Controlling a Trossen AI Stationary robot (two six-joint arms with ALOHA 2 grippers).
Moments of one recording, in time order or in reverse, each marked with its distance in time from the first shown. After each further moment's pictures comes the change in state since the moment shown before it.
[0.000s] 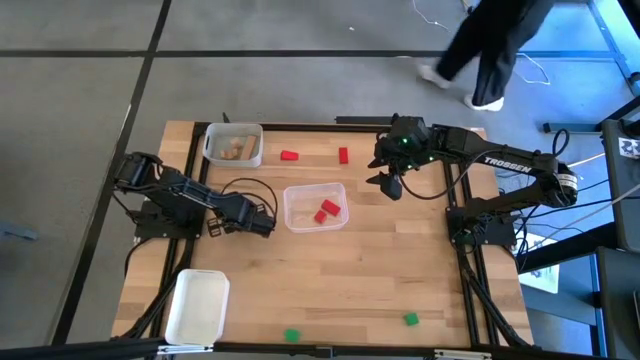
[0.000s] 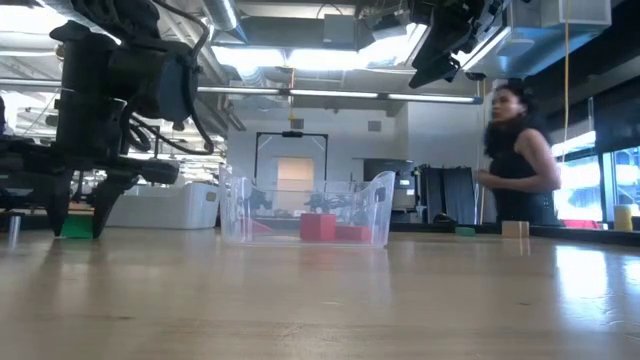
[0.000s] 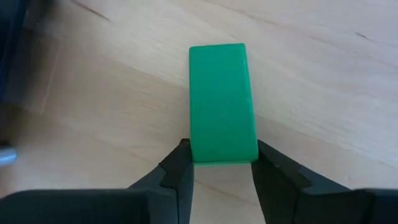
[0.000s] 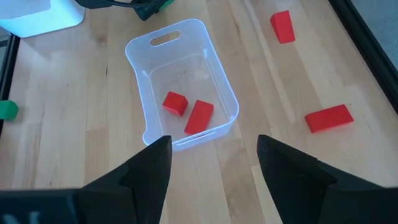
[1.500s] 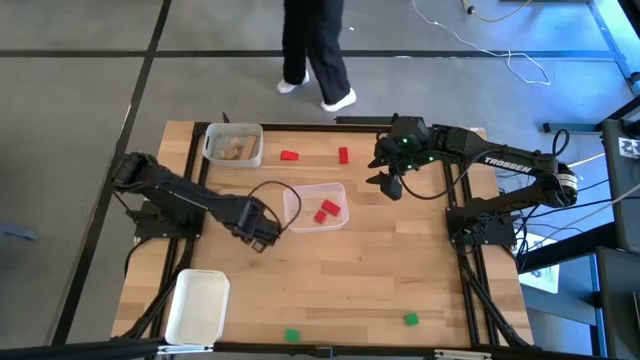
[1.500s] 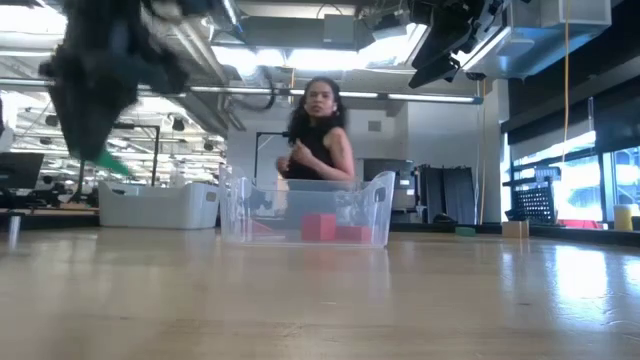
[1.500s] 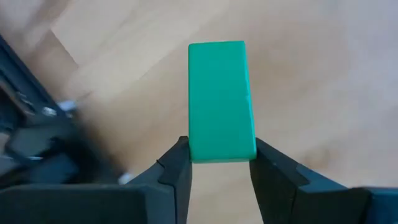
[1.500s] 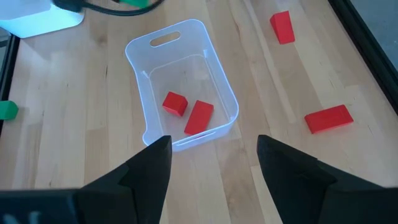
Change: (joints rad) left arm -0.124 -0.032 0.358 -0.288 0.093 0.913; right arm 0.000 0.000 0.000 0.002 0.000 -0.002
